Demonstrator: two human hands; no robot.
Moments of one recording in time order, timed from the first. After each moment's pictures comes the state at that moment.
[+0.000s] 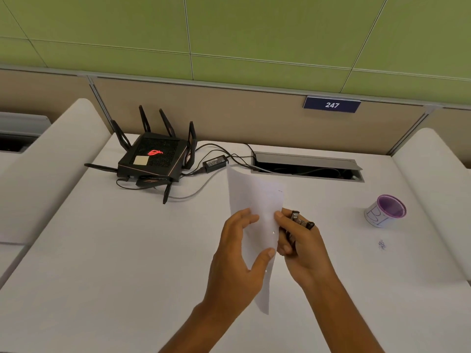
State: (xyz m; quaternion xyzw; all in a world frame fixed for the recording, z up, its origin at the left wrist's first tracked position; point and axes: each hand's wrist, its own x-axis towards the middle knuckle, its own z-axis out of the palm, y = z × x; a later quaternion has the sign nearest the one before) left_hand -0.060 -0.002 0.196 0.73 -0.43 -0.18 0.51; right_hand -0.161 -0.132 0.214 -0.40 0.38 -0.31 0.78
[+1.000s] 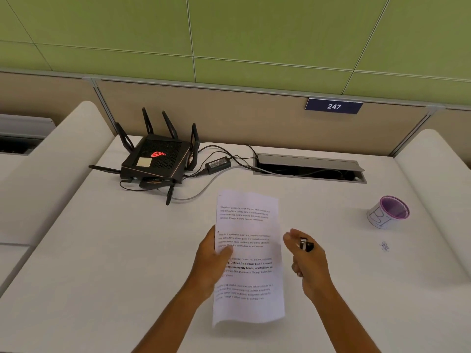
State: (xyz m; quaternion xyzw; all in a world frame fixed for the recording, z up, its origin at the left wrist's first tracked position) left_hand -0.005 0.000 0.141 0.68 -0.19 -0.42 0.57; right_hand -0.191 -0.147 0.129 -0.45 0.56 -0.28 0.64
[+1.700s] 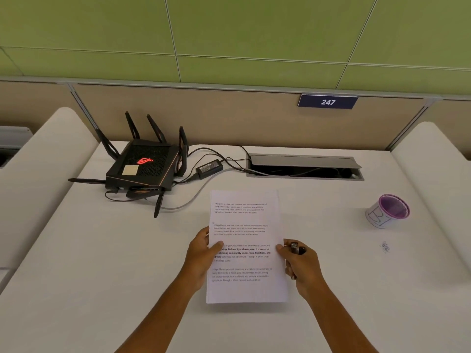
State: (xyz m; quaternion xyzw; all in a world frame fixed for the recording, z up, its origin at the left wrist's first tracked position) left_hand 0.047 -0.055 0.076 0.70 -0.13 -0.45 0.55; right_hand -0.180 -0.186 0.084 -0.42 0.58 -0.24 0.66
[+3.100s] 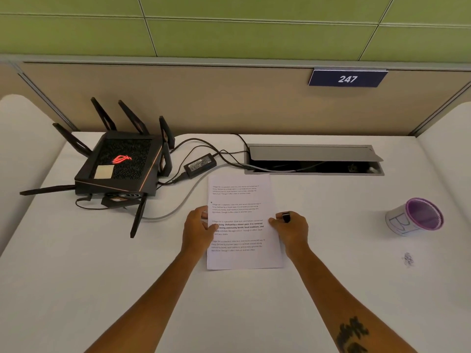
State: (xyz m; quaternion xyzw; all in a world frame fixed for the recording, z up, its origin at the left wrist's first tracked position) left_hand 0.125 -0.171 -0.004 0.84 -0.28 -0.29 0.36; right_hand -0.087 -0.325 -0.004 -0.52 0.66 -0.18 0.51
